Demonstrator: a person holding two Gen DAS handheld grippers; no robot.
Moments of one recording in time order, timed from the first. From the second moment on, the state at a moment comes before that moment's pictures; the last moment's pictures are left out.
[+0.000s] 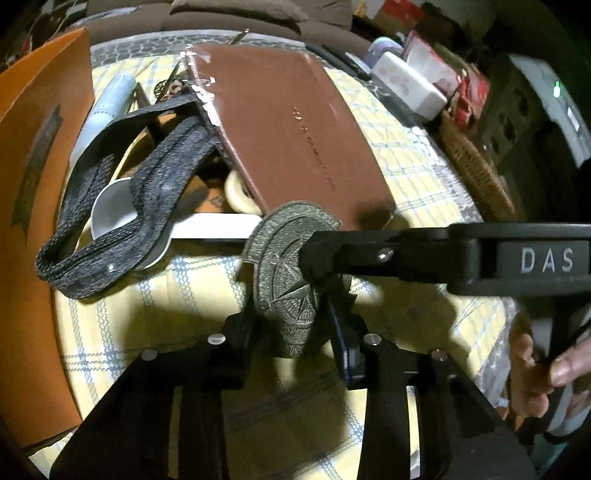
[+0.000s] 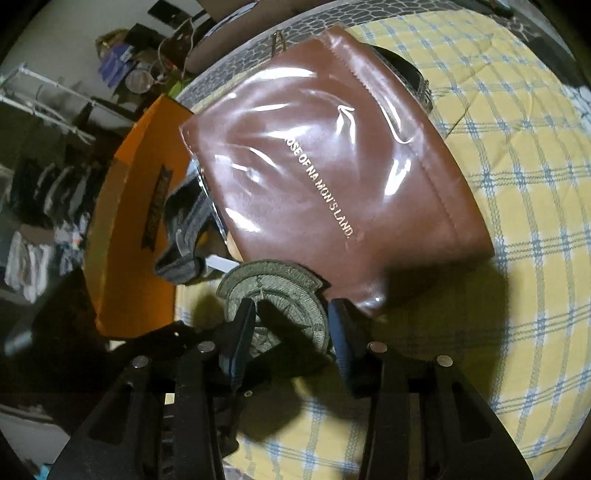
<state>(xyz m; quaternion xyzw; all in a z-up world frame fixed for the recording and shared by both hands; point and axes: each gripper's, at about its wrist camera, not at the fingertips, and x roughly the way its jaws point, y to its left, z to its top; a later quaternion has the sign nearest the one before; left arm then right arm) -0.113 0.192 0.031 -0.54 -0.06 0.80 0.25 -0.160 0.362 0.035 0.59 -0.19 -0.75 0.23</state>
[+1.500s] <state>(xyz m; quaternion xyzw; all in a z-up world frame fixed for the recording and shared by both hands) -0.126 0.086 0.119 -0.44 -0.21 0.83 0.25 -0.183 0.405 0.026 0.51 -0.22 -0.81 0.20</state>
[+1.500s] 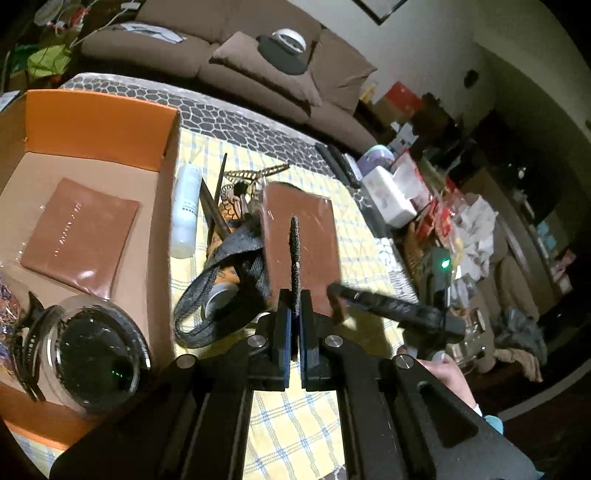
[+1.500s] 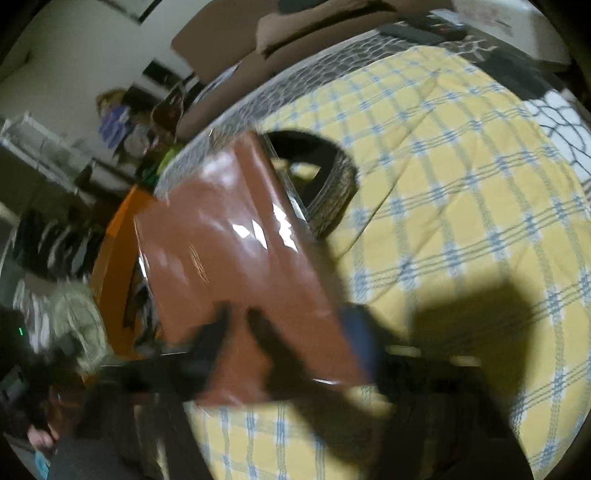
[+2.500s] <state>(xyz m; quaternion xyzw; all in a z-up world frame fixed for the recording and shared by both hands) -0.131 0.026 0.121 -0.43 -0.28 0.82 0.24 -0.187 0.382 0.046 0.44 -0.33 -0.78 0.30</state>
